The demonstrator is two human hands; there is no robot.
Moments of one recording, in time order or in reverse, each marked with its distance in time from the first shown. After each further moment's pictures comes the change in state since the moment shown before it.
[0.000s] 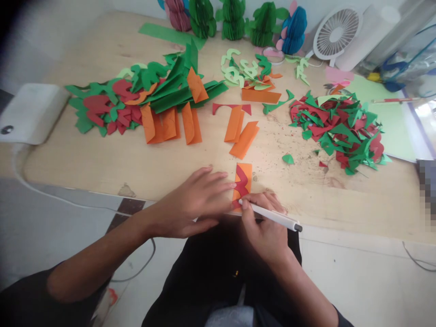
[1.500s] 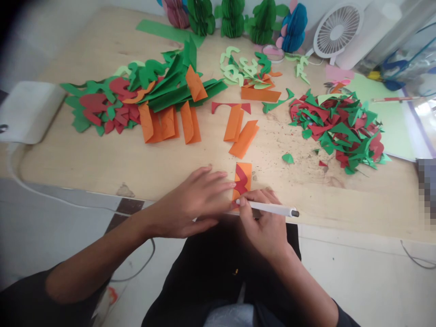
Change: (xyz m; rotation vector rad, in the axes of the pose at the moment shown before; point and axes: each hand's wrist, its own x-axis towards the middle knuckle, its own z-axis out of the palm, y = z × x) left_hand 0.000 0.000 0.001 0.004 0.023 -0.001; right_hand 0.006 -0.001 0.001 0.068 -0.051 0.037
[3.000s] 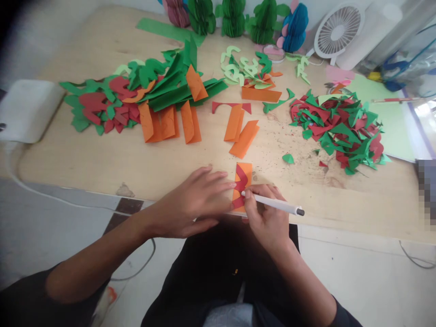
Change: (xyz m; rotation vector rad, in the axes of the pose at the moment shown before) left_hand 0.000 0.001 -0.001 0.002 -0.005 -0.005; right_hand 0.003 0.007 0.001 -0.051 0.066 0.093
